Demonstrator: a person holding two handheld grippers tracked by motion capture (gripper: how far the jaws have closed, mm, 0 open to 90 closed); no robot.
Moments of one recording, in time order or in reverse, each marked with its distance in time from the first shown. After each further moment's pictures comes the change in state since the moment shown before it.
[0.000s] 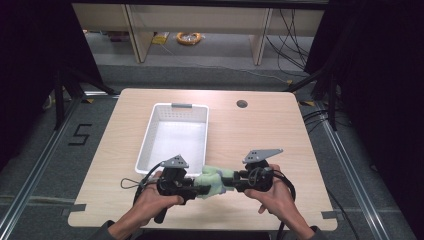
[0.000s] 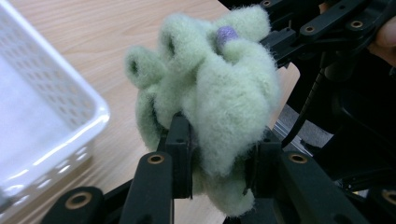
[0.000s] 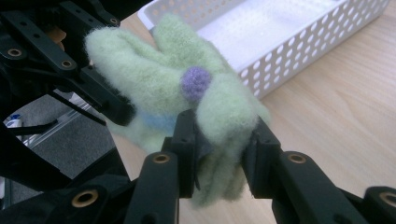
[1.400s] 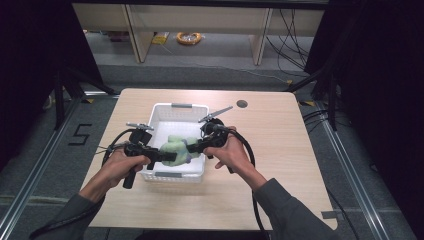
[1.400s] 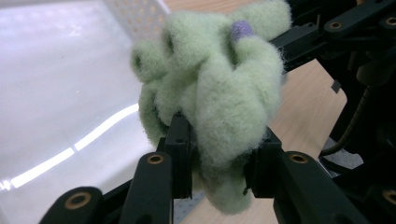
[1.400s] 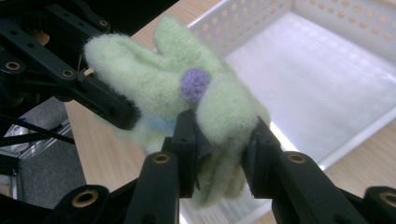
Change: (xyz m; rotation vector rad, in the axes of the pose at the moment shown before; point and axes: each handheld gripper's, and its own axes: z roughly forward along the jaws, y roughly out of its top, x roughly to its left) left arm 0.096 0.035 -0.057 0.034 0.111 -0.151; right arm -0.016 0.112 0.088 0.106 0.017 0.050
